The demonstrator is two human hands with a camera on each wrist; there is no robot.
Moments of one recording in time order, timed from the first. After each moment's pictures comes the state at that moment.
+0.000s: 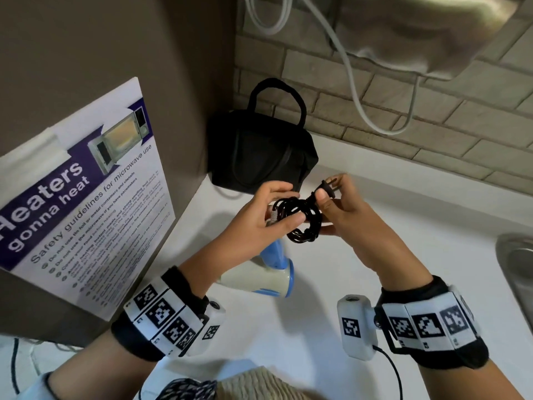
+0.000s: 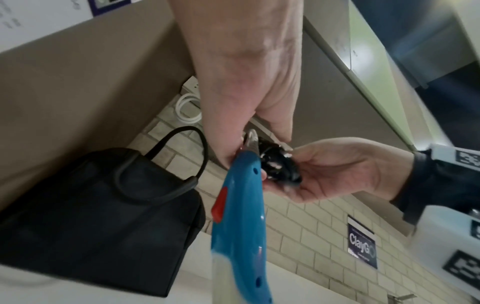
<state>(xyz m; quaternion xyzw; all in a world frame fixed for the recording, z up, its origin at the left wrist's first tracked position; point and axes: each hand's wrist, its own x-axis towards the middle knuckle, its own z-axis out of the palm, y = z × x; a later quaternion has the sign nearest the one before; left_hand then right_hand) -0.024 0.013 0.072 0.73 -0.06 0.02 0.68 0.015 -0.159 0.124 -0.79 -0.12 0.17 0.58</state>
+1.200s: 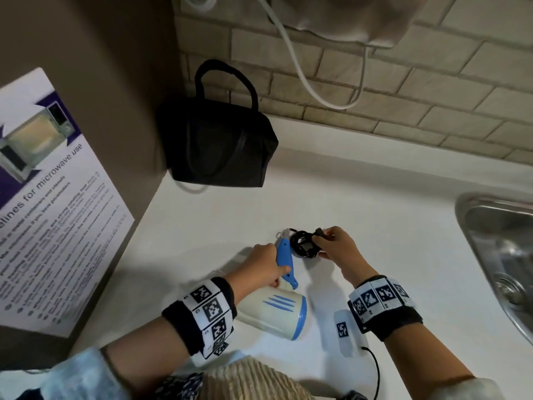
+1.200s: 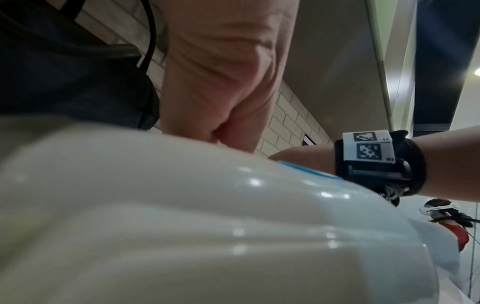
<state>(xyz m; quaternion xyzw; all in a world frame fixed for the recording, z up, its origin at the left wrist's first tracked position) -0.014 -0.079 -0.015 0.85 0.06 -0.28 0.44 0.036 -0.257 -0.023 -0.84 0.18 0.14 0.49</state>
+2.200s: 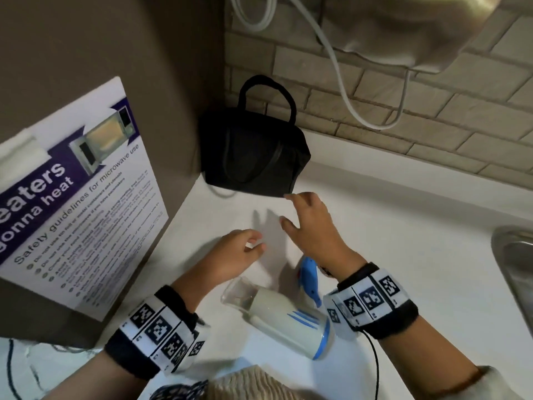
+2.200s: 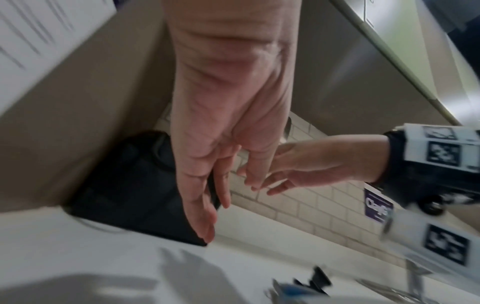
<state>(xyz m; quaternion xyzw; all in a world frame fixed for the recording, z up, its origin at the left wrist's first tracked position) -0.031 0.017 0.014 0.86 0.08 -0.12 0.48 0.043 -0.145 0.042 -0.95 -0.23 -0.01 0.21</state>
